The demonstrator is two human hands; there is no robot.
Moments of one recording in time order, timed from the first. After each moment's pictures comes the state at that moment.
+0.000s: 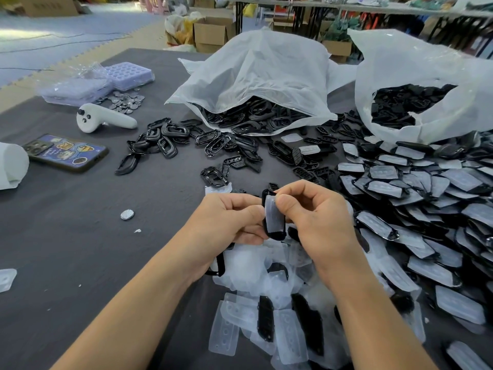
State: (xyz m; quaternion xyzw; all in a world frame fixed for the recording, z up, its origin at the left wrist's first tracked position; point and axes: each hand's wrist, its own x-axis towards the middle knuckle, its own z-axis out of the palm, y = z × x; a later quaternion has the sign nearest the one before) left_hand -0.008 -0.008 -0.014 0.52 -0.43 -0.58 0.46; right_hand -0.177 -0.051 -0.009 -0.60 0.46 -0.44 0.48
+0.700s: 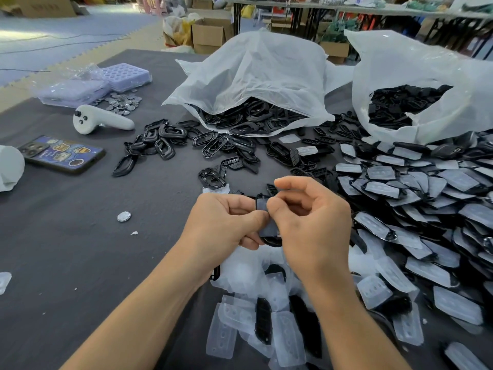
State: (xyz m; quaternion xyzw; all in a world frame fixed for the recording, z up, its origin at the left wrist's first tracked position) left_hand -0.020 -0.003 -0.008 0.59 -0.43 -0.48 0.49; right_hand -0.160 -0.034 -0.009 -0.60 0.49 -0.52 0.35
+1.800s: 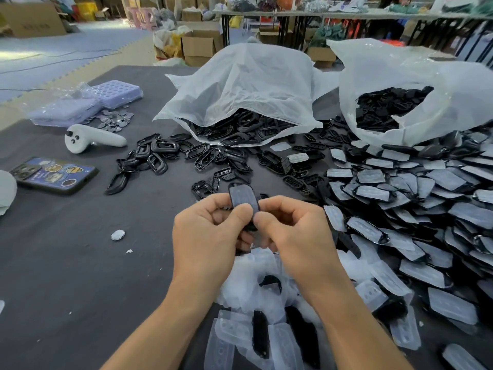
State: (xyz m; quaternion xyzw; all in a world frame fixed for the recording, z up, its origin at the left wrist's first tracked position) left_hand -0.036 -0.001 -0.007 0.58 -0.38 -0.36 0.63; right_hand -0.164 -0.039 -0.008 -0.58 0.42 -0.46 0.53
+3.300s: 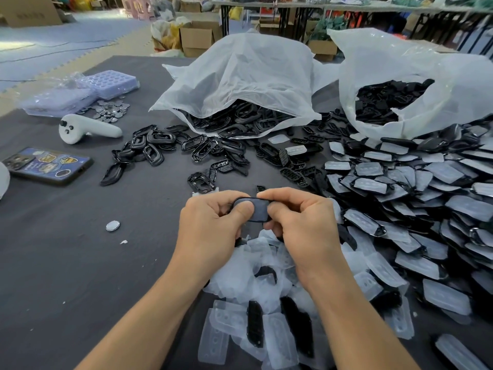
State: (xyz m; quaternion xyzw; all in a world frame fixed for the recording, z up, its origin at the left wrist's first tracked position) left_hand -0.025 -0.014 -0.021 0.62 -0.52 -0.28 0.52; right_hand -0.170 -0.047 -0.013 -0.53 0.46 -0.48 0.53
